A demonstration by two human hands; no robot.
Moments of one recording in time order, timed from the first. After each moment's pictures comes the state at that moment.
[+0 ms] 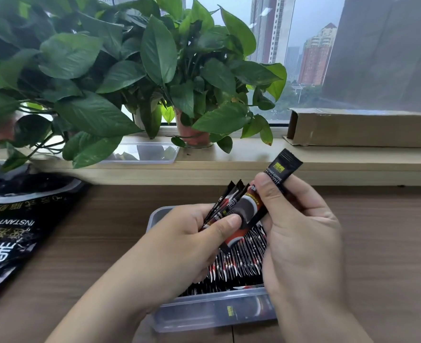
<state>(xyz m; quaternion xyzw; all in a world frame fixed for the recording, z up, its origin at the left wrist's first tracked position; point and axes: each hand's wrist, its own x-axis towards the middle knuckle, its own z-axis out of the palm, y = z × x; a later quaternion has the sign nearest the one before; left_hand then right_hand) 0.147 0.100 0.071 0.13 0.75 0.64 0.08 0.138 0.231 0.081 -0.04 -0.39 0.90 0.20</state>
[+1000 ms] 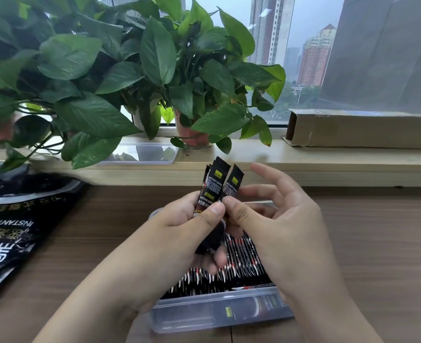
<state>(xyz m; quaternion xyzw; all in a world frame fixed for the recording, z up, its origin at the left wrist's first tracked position) 0.148 0.099 0.076 0.15 0.67 0.72 0.07 0.138 0.249 0.077 0.07 -0.66 0.73 0.13</state>
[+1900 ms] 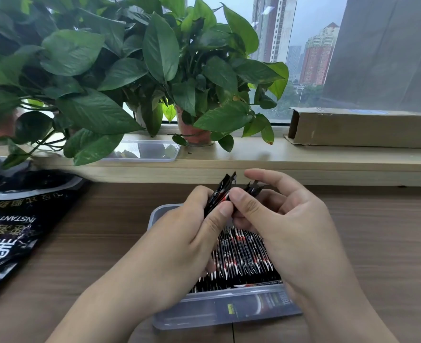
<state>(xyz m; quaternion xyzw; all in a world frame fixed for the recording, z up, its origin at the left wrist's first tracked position) 0.150 0.095 0.072 0.16 0.86 0.49 -0.05 0.137 0.251 0.076 0.07 -0.64 0.76 0.11</state>
